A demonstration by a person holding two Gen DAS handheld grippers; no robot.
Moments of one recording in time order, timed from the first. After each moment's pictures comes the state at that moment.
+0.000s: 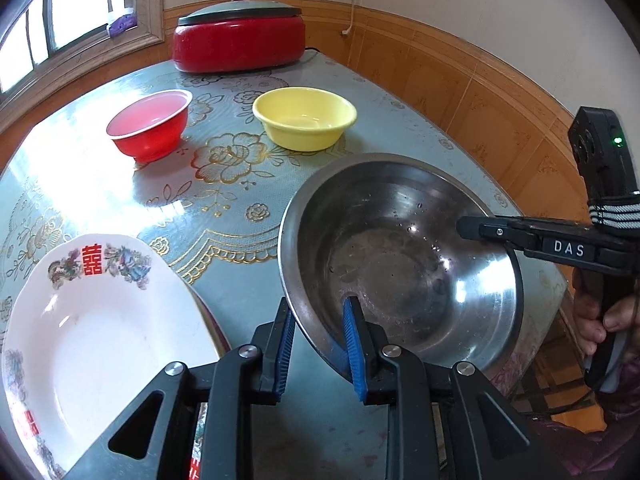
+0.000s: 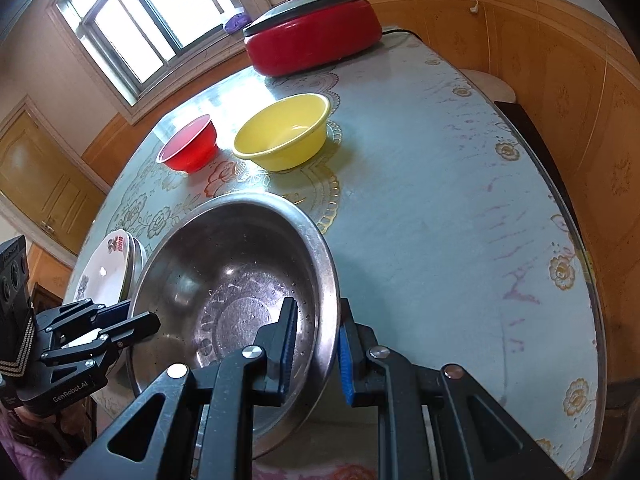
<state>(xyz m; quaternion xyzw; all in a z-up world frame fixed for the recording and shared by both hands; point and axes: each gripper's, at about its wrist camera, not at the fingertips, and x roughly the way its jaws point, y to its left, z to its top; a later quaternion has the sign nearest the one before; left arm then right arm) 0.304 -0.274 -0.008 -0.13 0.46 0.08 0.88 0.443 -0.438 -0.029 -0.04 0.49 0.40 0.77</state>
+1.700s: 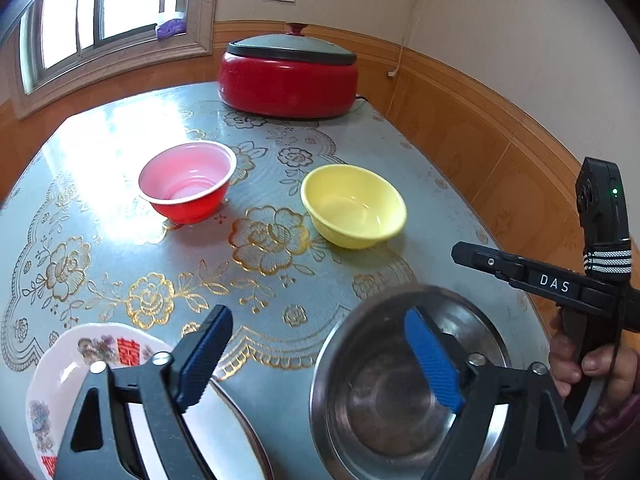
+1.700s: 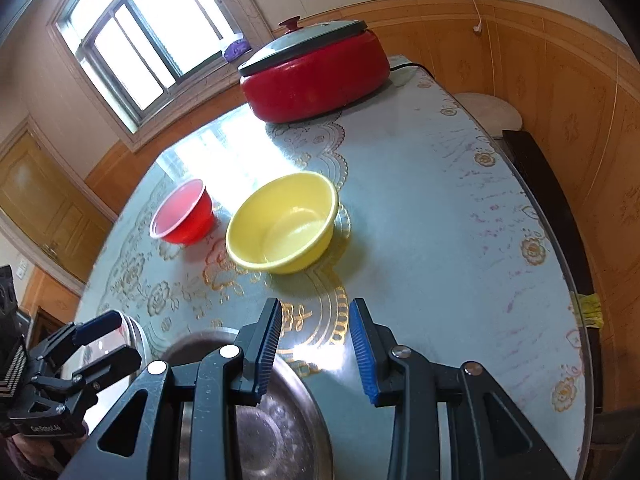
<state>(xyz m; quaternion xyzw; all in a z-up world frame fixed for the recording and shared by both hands) 0.359 -0.219 0.032 -0.18 0.40 0.14 0.89 0.517 -0.391 0.000 0.00 0.47 0.41 0.78</state>
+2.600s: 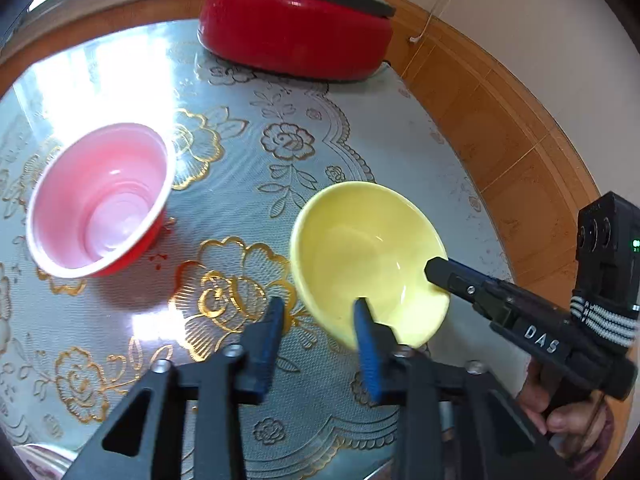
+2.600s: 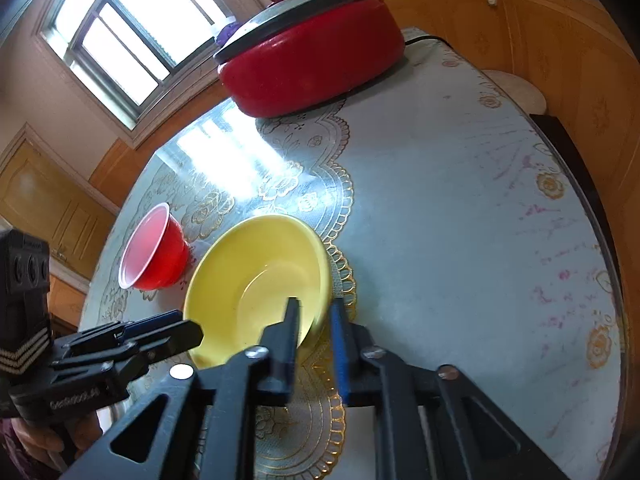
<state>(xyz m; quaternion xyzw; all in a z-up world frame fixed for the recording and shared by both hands) 0.488 -0.157 -0.015 -0.27 0.48 0.11 0.83 0.592 -0.322 -0.035 0.00 0.50 0.43 0.75</state>
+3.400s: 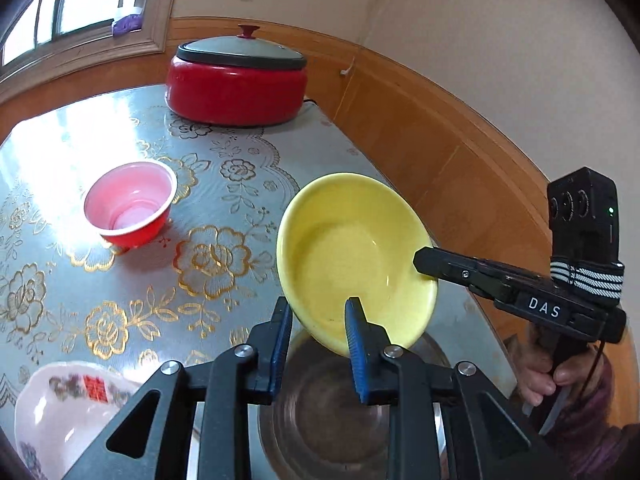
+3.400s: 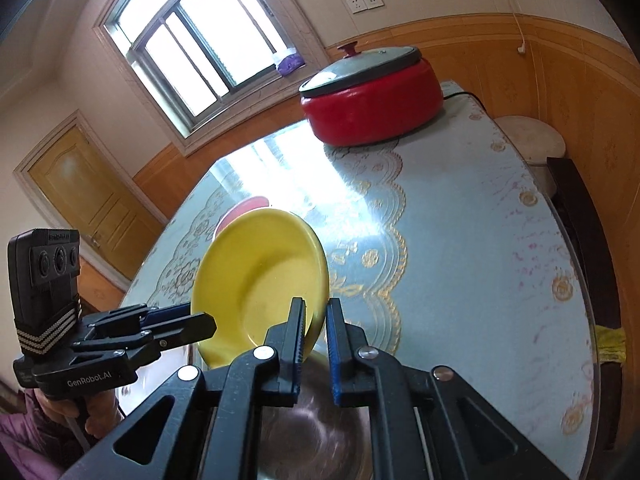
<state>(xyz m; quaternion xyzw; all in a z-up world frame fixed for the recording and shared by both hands) 0.367 -0.226 0.054 -0.20 0.40 0.04 0.89 0.488 -0.397 0.036 0.01 0.43 0.50 0.75</state>
